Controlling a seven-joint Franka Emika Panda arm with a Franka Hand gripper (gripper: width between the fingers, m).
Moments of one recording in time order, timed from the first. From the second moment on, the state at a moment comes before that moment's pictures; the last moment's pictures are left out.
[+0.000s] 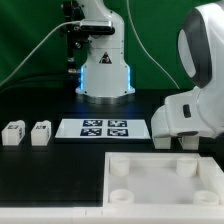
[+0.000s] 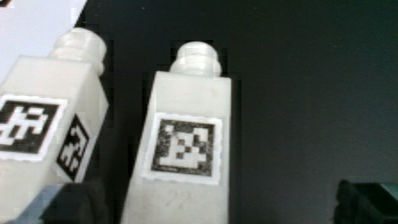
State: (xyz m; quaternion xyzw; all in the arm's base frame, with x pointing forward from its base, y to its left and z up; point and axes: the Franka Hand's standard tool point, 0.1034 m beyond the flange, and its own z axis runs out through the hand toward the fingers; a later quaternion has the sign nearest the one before) arm 0.406 0.175 0.019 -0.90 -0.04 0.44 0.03
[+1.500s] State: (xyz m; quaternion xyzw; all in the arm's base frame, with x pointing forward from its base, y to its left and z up) arm 0.403 0.172 0.015 -0.90 -0.04 0.44 0.03
